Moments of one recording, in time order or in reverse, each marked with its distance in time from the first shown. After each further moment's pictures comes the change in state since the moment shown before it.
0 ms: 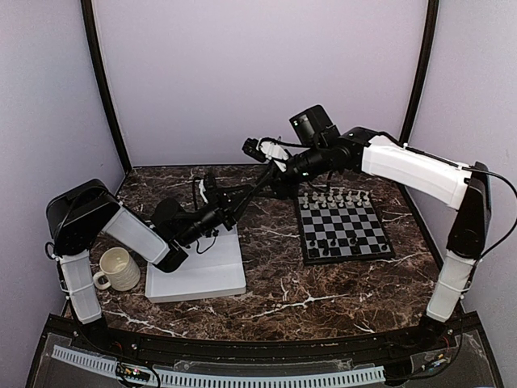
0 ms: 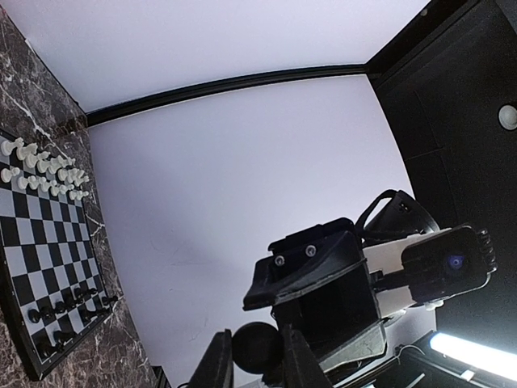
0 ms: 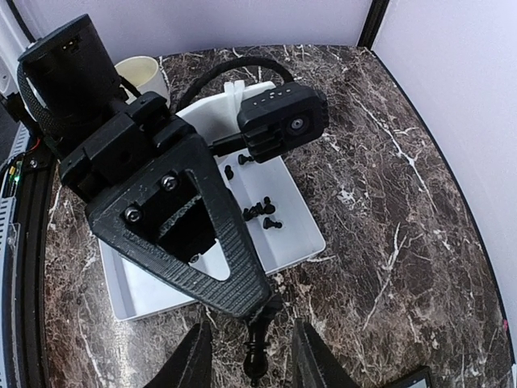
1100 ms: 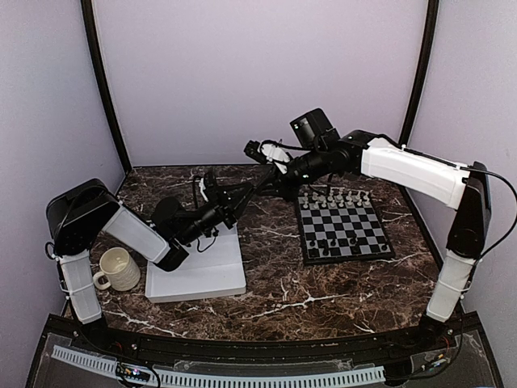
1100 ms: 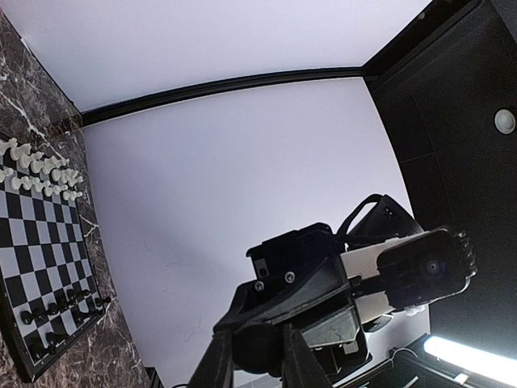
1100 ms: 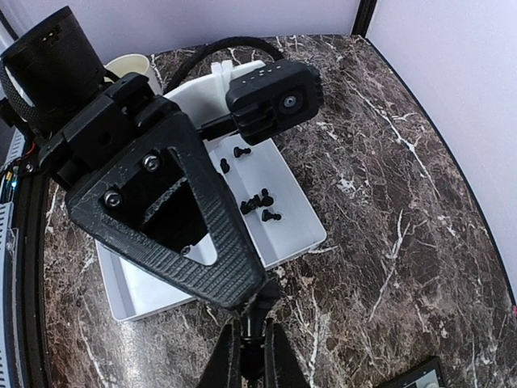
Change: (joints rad) left arm 0.002 0.000 0.014 0.000 0.004 -0.023; right arm -0.014 0.002 -0.029 0.020 0.008 0.027
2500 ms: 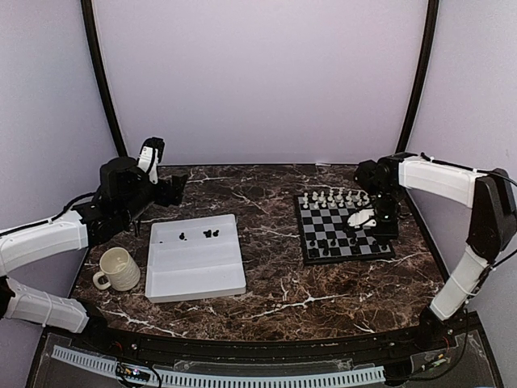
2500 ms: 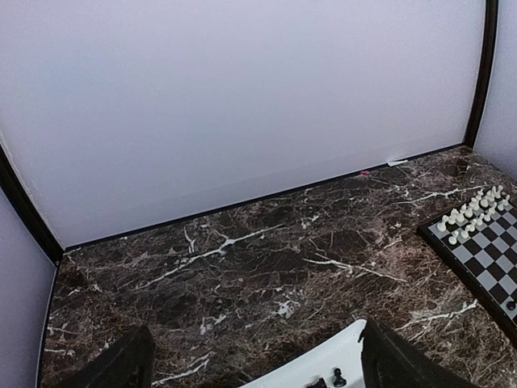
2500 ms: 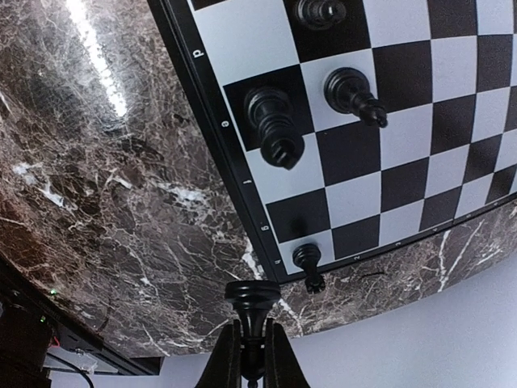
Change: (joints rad) left arm 0.172 -0.760 0.009 -1.345 -0.611 1.536; right arm -0.367 -0.168 -0.419 -0.646 0.645 -0.487
